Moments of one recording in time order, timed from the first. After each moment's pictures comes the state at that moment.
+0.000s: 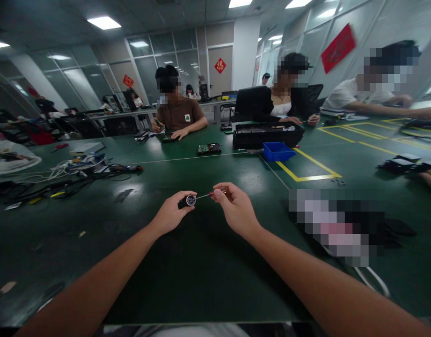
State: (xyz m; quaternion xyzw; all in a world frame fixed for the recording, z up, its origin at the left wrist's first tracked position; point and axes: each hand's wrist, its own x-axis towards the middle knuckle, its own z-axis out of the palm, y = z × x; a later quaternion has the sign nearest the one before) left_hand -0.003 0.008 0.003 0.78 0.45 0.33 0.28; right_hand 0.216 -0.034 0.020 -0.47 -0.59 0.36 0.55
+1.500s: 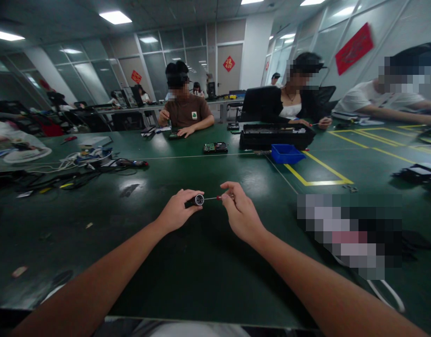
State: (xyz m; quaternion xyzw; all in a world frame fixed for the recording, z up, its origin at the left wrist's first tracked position) left_hand -0.003 0.005 0.004 0.82 0.43 0.29 0.22; right_hand 0.216 -0.039 0.016 -0.51 -0.67 0.26 0.48
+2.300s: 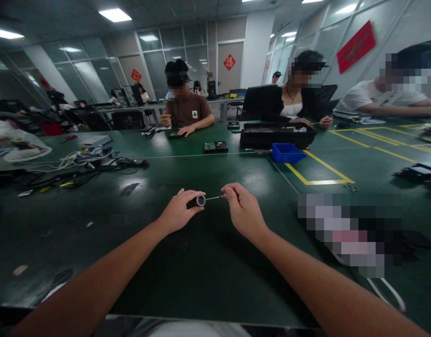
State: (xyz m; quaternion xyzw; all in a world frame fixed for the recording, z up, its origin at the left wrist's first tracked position) left_hand -0.001 0.001 0.005 0.82 0.44 0.29 0.22; right_hand 0.217 -0.038 0.019 -0.55 -0.65 0.23 0.47
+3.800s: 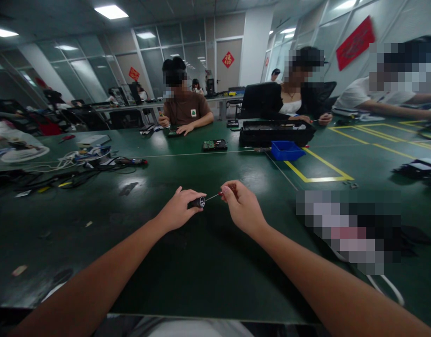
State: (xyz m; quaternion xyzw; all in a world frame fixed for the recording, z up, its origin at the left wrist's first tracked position) left_hand -0.005 0.006 0.001 0.86 0.43 0.21 0.17; right_hand 0.219 -0.032 0.017 -0.53 -0.65 0.26 0.47
